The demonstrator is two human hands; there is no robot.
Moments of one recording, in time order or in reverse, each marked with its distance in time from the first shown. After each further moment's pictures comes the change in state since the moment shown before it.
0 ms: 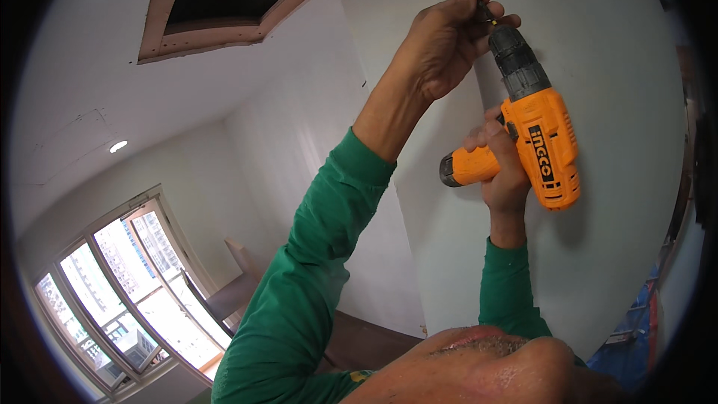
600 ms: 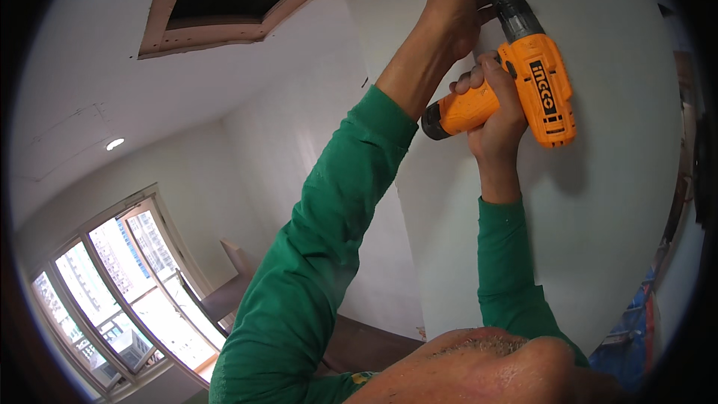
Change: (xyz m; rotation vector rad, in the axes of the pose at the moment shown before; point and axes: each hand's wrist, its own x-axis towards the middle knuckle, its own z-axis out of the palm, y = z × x) left_hand 0.059 0.016 -0.003 0.190 0.090 0.052; right_hand 0.065 0.020 0.043 0.242 0.045 0.000
